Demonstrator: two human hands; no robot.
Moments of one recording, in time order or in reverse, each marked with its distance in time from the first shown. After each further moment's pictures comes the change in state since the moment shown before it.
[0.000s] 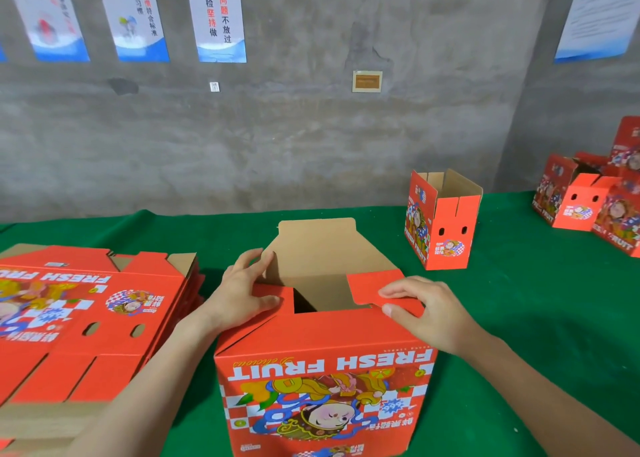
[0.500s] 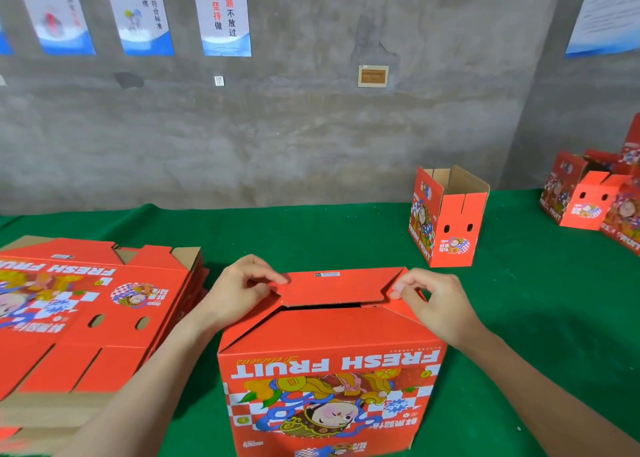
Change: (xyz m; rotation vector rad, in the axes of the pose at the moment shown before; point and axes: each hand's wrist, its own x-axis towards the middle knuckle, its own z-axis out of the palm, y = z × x) left_hand -0.015 0.010 -0.007 -0.302 0.095 0.130; right_hand 0.006 -0.001 0.005 0.124 0.169 0.024
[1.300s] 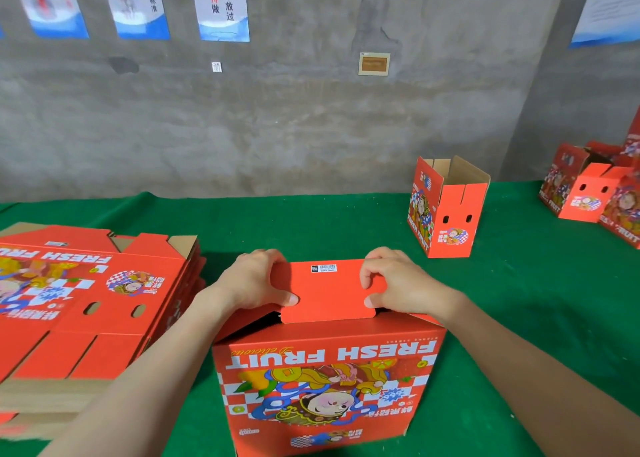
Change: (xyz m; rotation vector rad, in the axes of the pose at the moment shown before) left_hand 0.021 0.009 0.015 0.523 -0.210 -0.213; right_hand 0.038 -0.011 0.020 -0.364 -0.559 0.126
